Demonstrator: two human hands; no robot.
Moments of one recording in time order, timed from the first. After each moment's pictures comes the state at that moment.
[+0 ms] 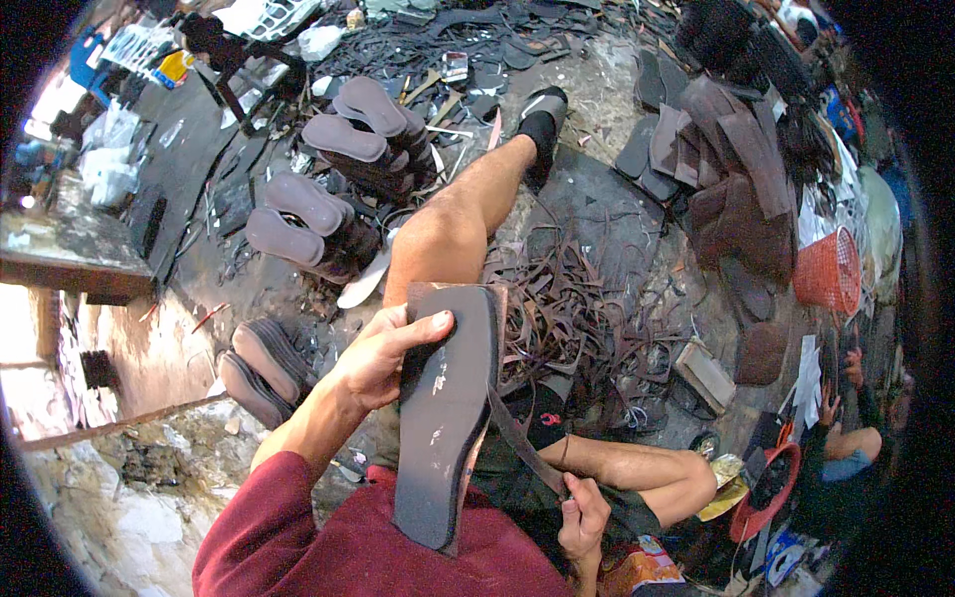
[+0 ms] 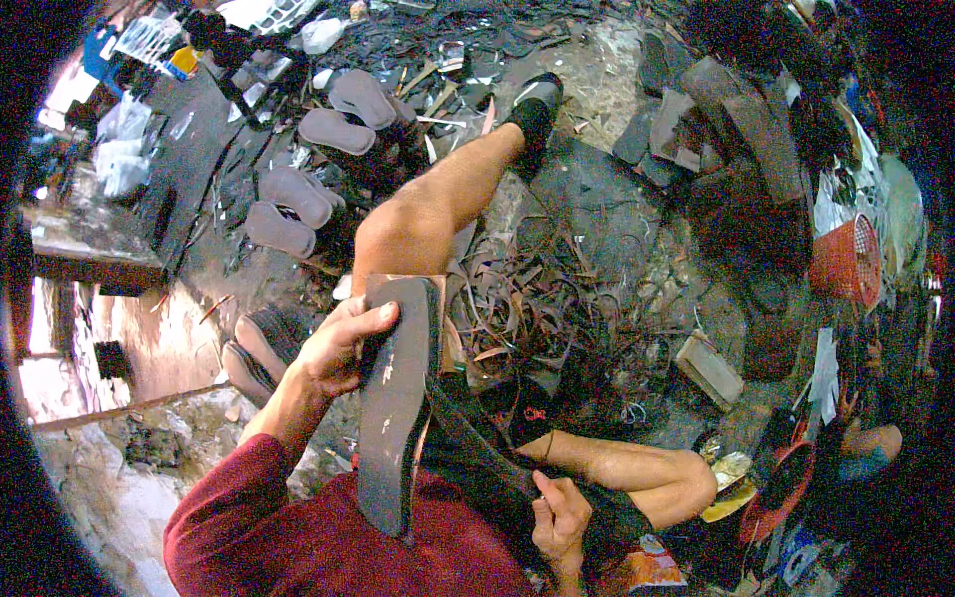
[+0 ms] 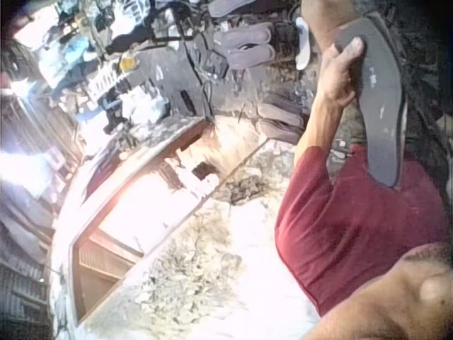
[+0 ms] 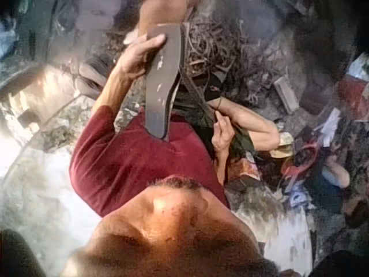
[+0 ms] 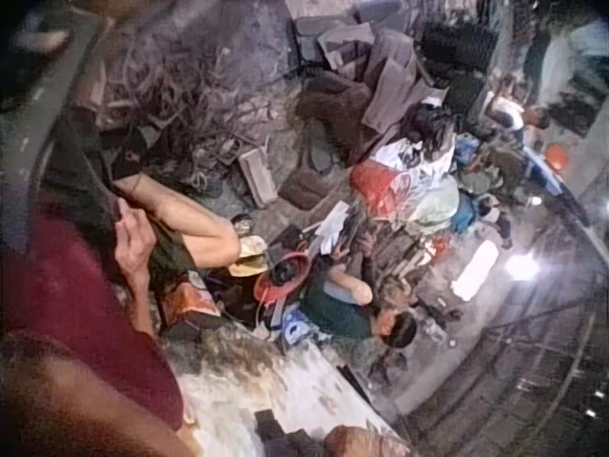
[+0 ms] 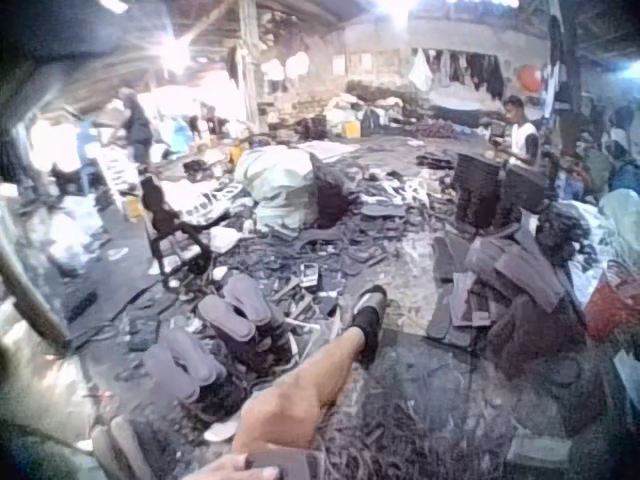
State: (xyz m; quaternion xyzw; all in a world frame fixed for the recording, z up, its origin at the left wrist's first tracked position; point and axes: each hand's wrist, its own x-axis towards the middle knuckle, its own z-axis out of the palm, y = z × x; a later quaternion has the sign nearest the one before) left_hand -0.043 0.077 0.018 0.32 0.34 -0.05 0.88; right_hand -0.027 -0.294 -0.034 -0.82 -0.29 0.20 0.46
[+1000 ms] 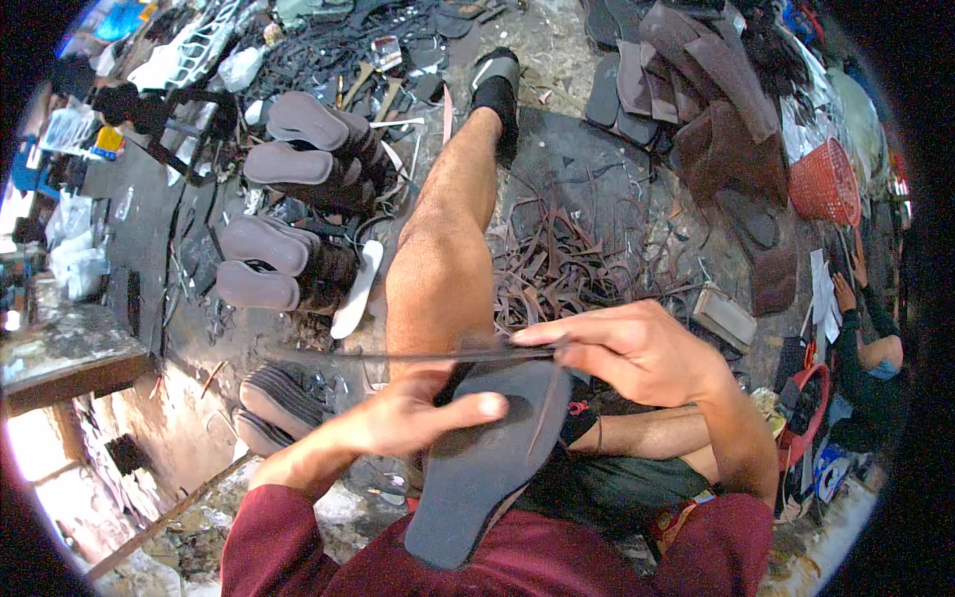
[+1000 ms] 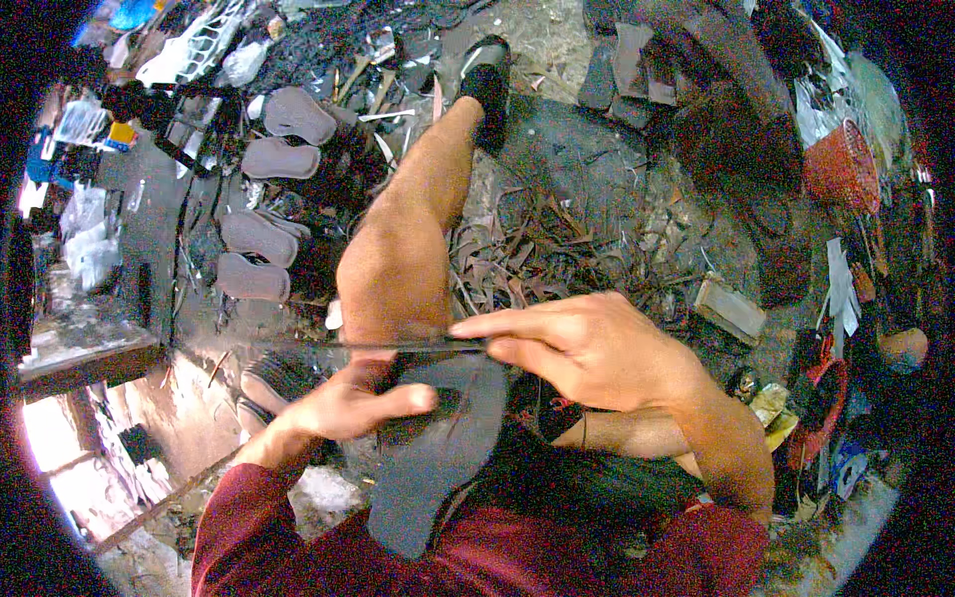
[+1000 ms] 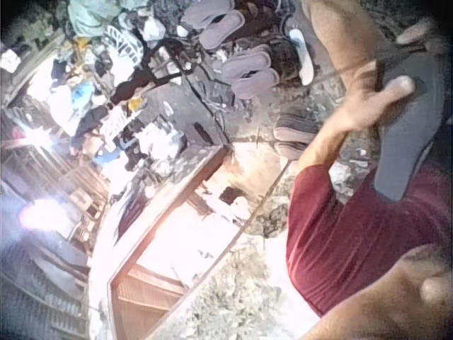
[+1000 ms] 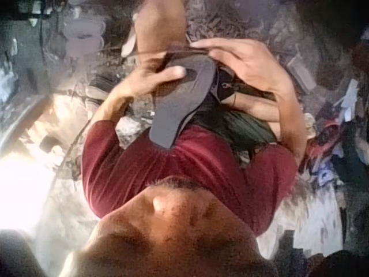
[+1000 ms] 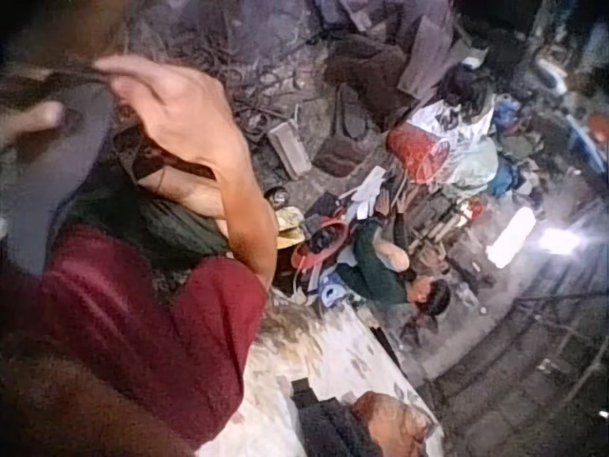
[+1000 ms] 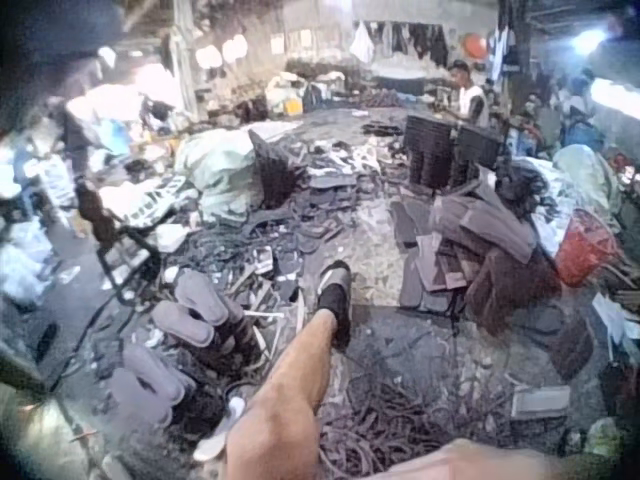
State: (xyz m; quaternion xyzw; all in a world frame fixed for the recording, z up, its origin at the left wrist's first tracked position) left_hand -0.020 0.088 0.020 0.56 0.19 -0.24 0.77; right_hand 0.168 -0.109 0.040 -0.69 -0.50 0.40 0.35
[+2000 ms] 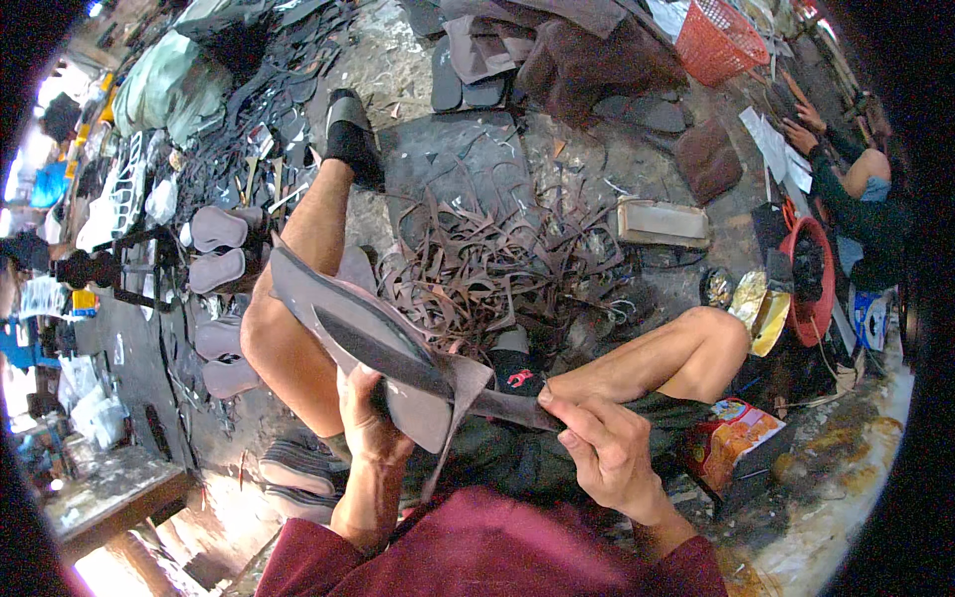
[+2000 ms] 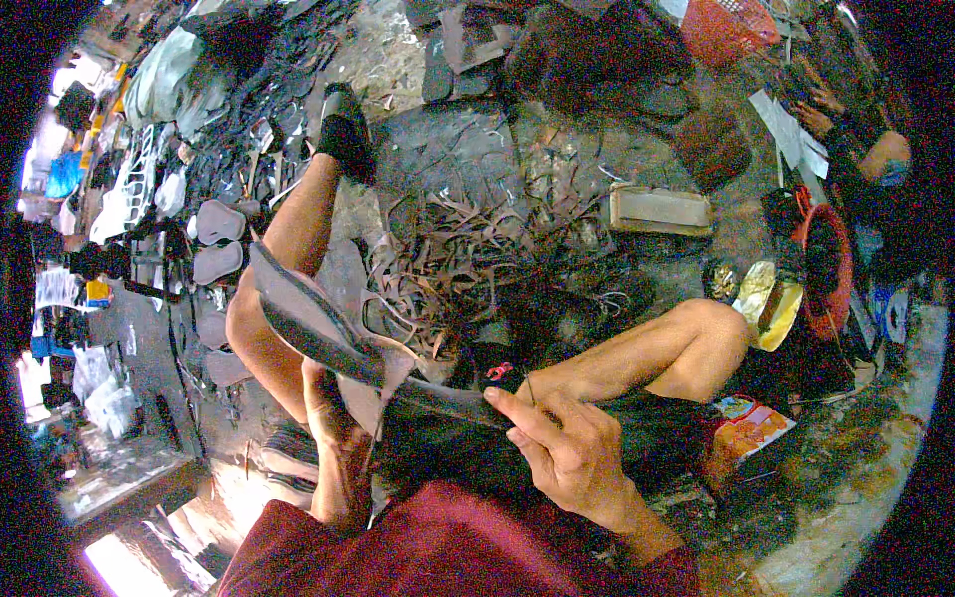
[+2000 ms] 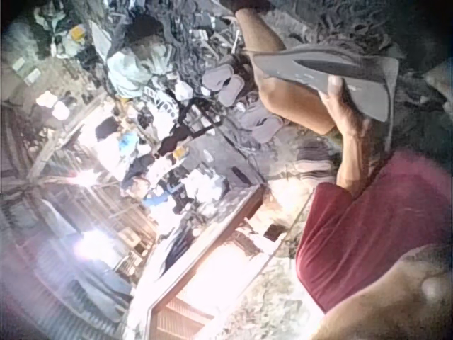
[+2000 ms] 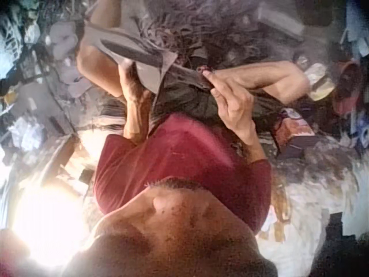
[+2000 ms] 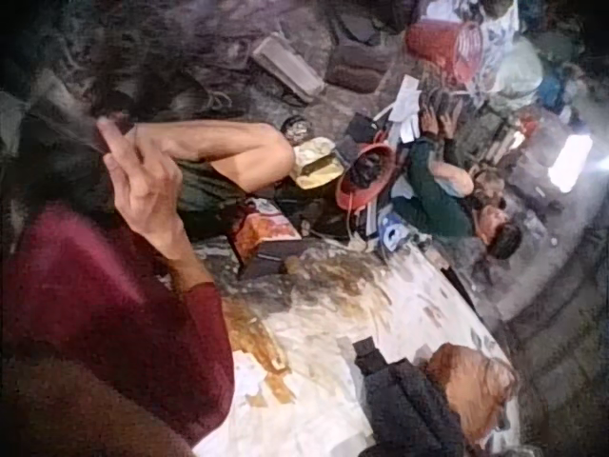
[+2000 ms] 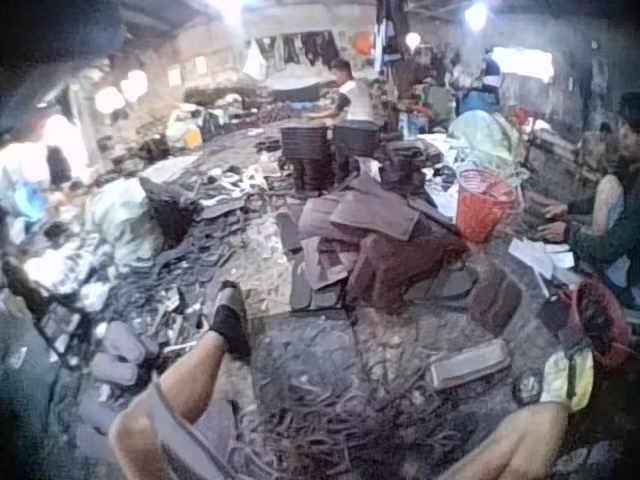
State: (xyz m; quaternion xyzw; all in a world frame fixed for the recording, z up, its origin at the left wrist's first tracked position) left_hand -0.012 -0.009 -0.029 0.28 0.35 0.08 0.89; right_hand 0.017 -0.268 0.026 -0.88 -0.24 0.09 0.40
